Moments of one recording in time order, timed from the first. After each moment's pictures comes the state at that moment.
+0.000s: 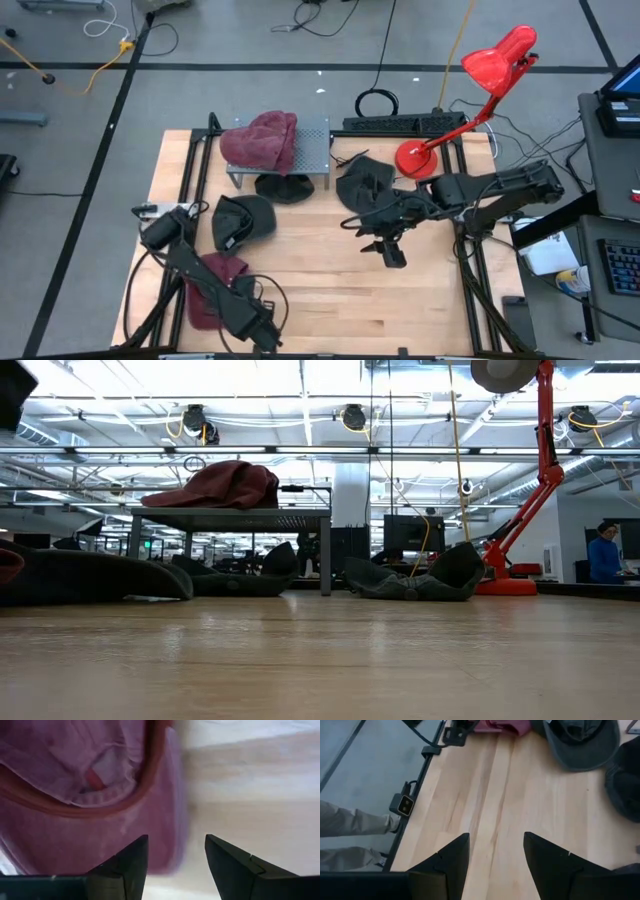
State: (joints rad) left arm -0.75 2.06 1.57 -1.40 0.17 -2.21; right arm 0.22 1.41 1.45 -0.83 -0.13 0.12
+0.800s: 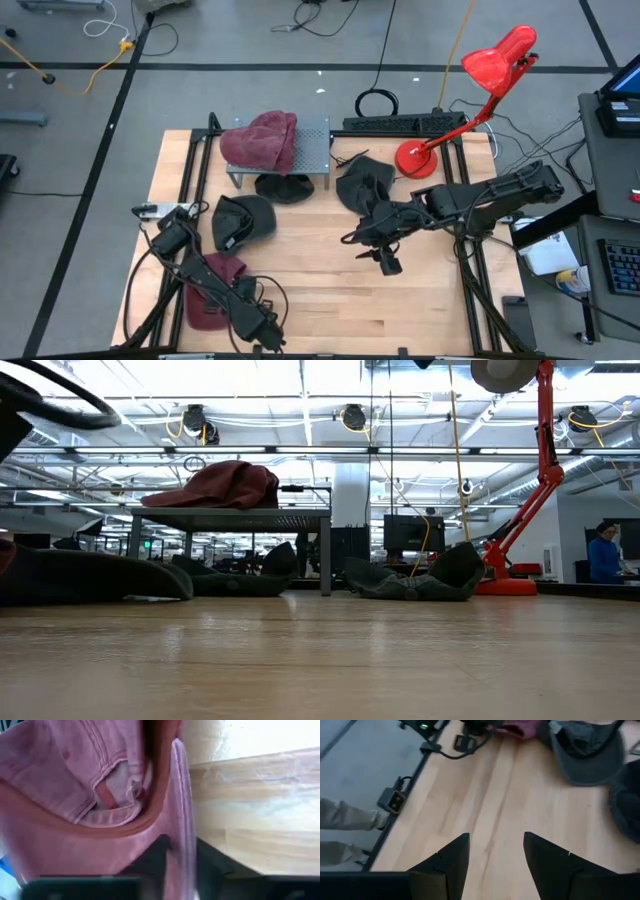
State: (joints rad) left arm -0.75 2.16 1.57 -1.45 0.20 -2.17; right arm 0.26 1.41 1.34 -0.68 -0.08 0.04
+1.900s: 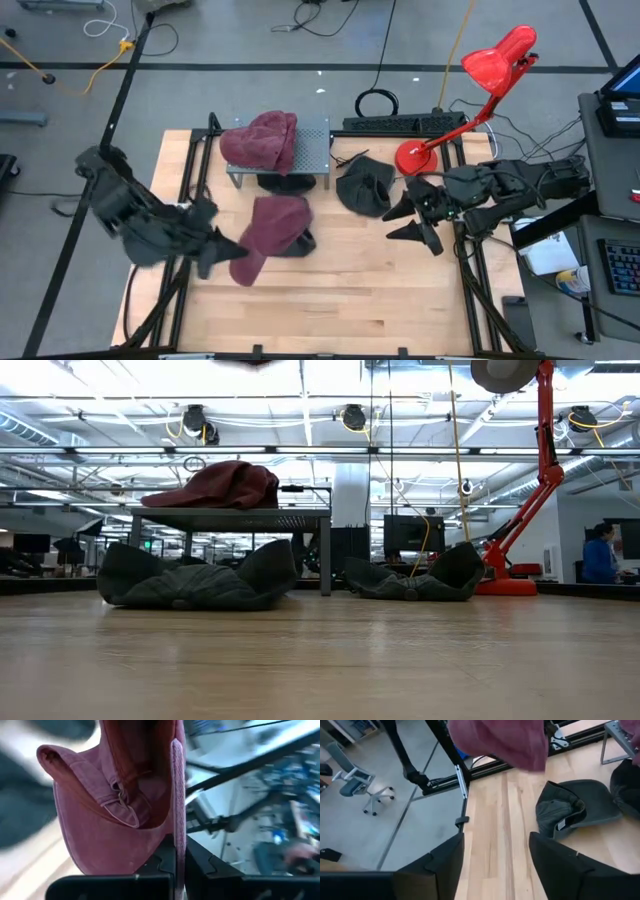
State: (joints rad) left arm -0.74 1.23 1.60 -0.95 -0.55 -1.36; right arm 0.26 1.08 1.34 -0.68 -0.05 0.49
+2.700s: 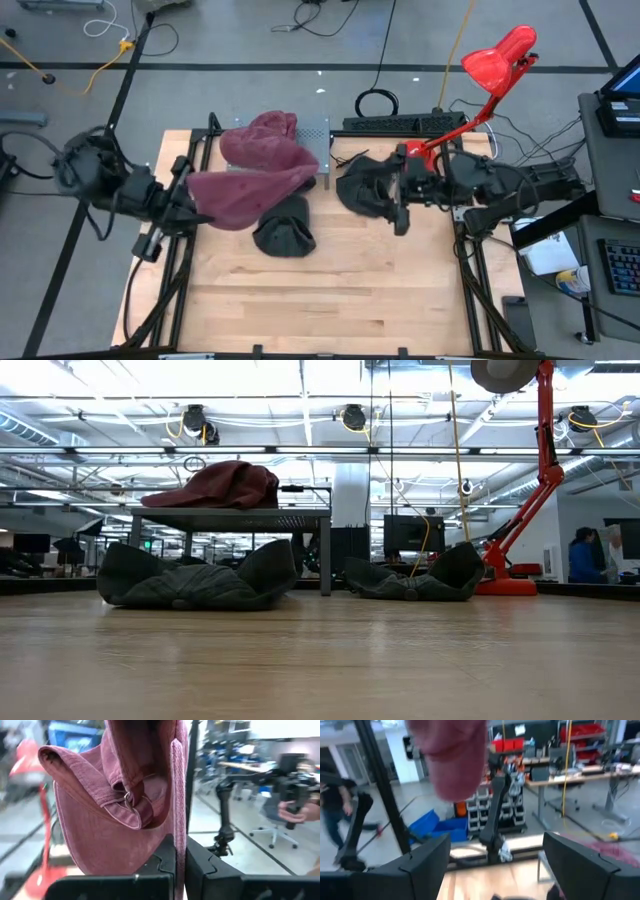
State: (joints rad) left arm -0.72 0.99 1.53 -0.51 -0.52 -0.05; right arm 0.22 1.17 1.34 -0.16 0.28 0.15
